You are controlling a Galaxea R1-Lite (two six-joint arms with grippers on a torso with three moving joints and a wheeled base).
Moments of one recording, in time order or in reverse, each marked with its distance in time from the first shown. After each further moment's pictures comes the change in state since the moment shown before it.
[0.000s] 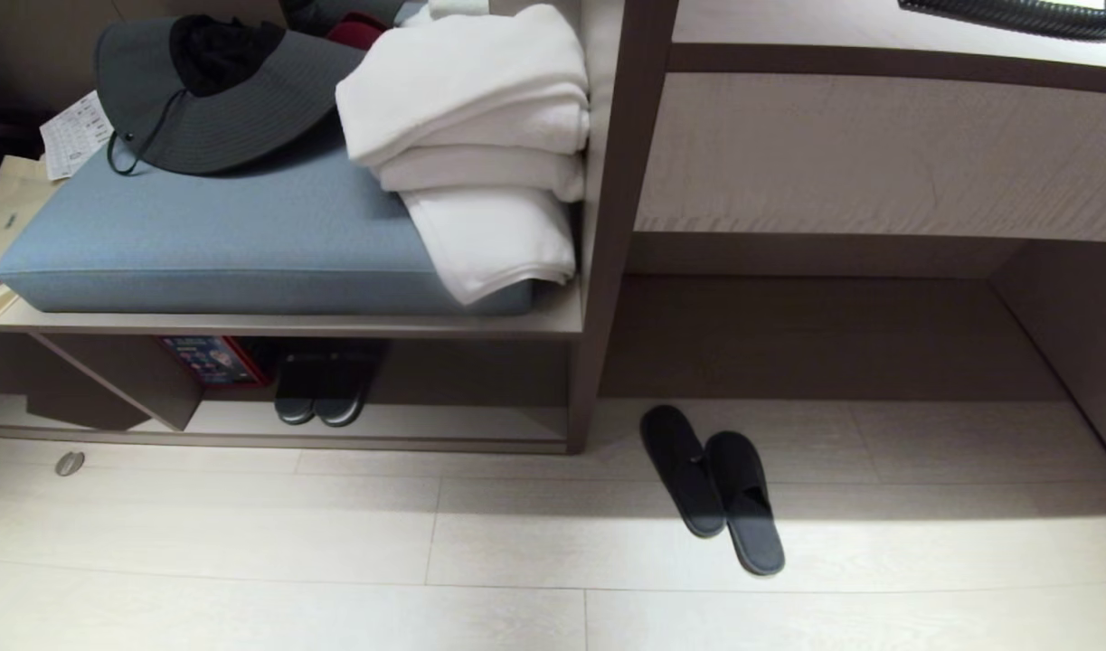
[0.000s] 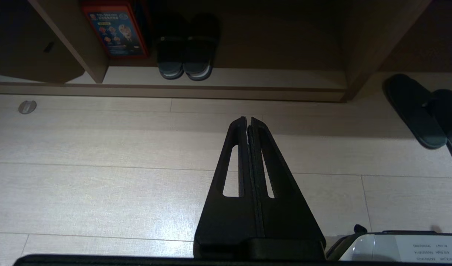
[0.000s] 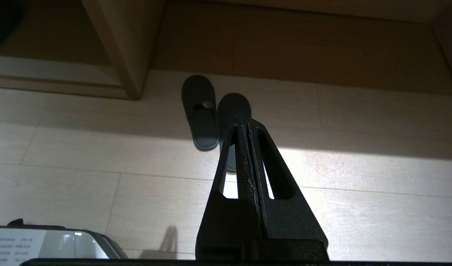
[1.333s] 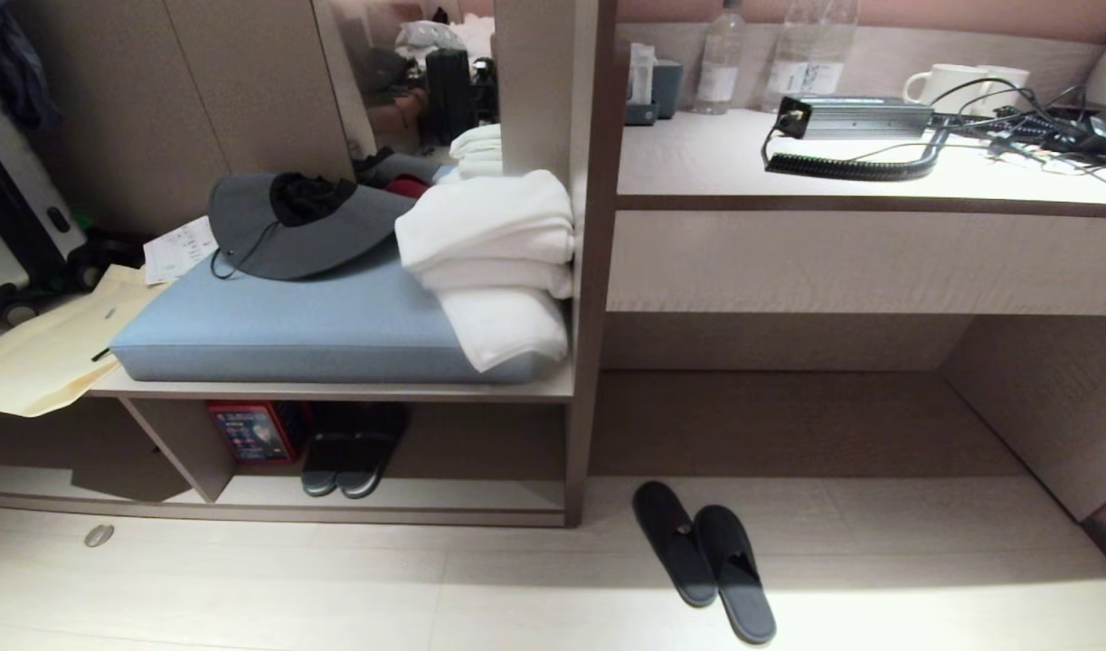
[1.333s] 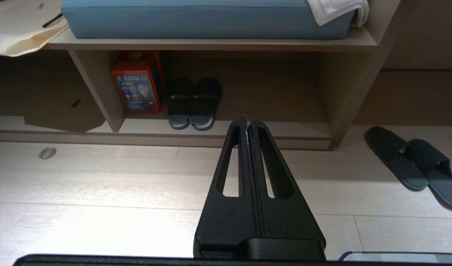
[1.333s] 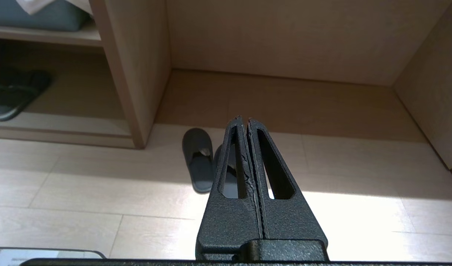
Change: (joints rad) left arm -0.001 0.000 0.000 0.000 0.000 0.000; right arm 0.000 0.000 0.000 0.000 0.000 0.000
